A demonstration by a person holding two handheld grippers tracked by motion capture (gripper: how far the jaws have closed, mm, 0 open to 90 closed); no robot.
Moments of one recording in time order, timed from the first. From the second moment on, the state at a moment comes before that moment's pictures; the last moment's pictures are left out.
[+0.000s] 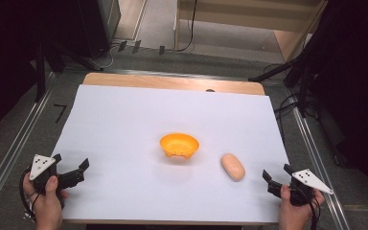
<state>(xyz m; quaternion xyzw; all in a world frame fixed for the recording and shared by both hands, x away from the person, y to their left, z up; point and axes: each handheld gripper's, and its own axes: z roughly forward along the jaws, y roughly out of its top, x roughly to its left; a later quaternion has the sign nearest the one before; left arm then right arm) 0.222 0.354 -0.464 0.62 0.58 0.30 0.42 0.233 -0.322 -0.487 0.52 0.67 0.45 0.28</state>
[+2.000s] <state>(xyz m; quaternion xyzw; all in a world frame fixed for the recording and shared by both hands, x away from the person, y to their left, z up) 0.221 0.350 -0.464 0.63 0.58 0.32 0.41 0.294 -0.243 -0.425 0.51 0.84 0.16 0.08</state>
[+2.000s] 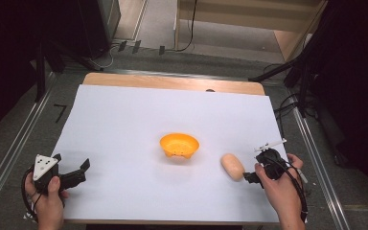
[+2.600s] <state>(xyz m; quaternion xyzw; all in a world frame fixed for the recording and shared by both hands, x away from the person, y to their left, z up) 0.222 0.350 -0.464 0.63 0.58 0.31 0.41 0.318 -0.201 -0.425 0.49 0.85 0.15 0.06</state>
